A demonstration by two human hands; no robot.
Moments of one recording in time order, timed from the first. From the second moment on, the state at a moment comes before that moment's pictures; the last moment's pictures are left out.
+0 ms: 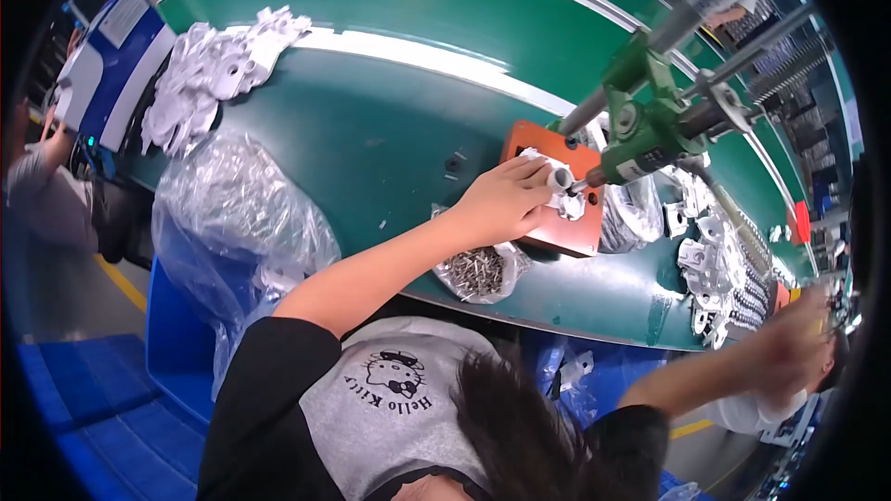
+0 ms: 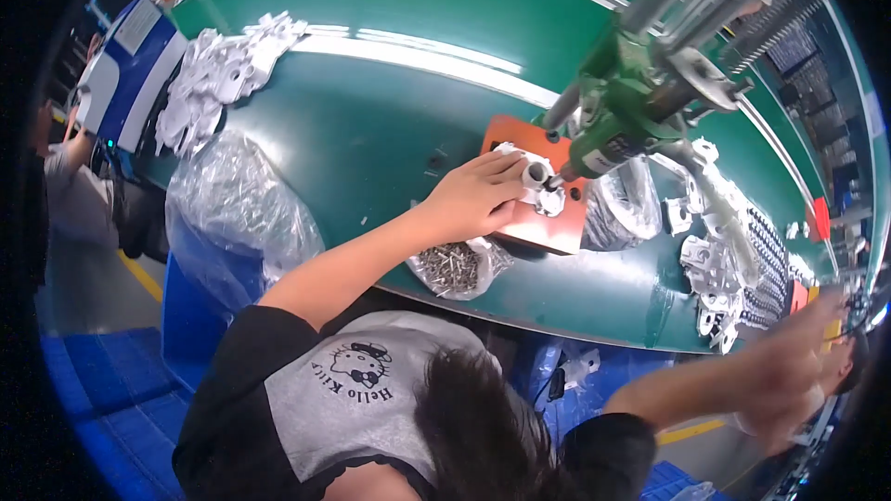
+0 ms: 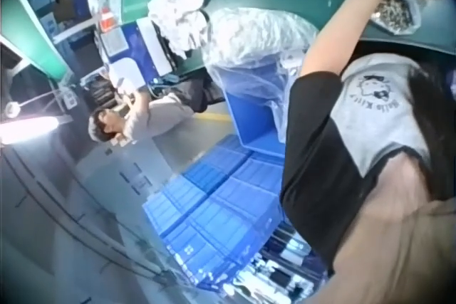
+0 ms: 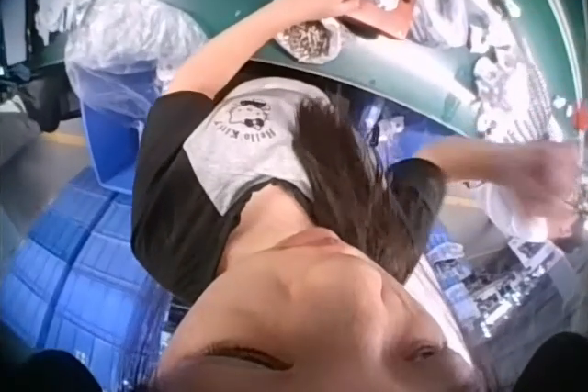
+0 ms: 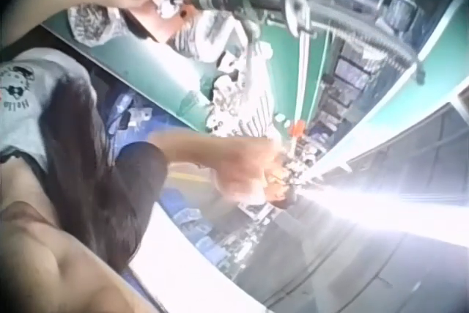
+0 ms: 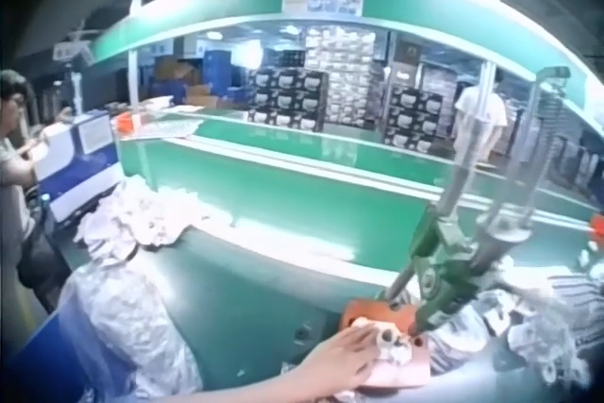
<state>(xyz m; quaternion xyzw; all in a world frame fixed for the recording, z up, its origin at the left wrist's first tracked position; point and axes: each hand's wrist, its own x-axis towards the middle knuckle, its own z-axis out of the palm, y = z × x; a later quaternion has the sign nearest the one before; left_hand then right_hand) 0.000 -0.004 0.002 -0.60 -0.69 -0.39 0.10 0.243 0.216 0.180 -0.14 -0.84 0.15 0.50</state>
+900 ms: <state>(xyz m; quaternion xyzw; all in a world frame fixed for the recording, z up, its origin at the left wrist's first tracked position) -0.135 0.061 0.051 -0.42 -0.74 -0.47 -0.22 0.173 0.395 0.078 -0.41 -0.75 0.27 0.44</state>
